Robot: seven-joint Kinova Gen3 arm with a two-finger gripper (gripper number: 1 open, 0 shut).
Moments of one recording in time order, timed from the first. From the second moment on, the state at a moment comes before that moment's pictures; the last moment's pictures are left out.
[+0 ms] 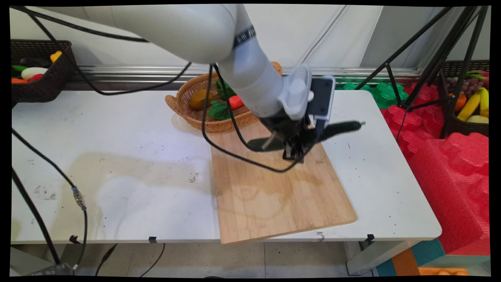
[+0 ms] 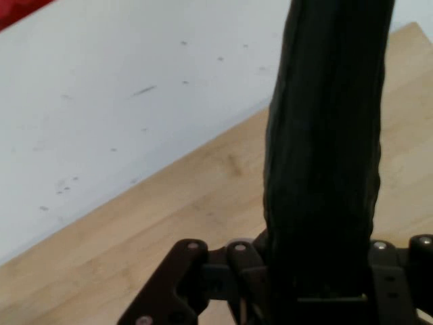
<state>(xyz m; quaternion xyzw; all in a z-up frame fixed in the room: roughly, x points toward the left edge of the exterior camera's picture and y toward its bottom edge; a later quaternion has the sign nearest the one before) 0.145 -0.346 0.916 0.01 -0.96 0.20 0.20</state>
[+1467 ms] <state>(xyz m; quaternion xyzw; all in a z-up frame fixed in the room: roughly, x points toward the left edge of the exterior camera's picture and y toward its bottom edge) 0.108 -0.356 0.811 0.01 -0.98 0.13 0.16</state>
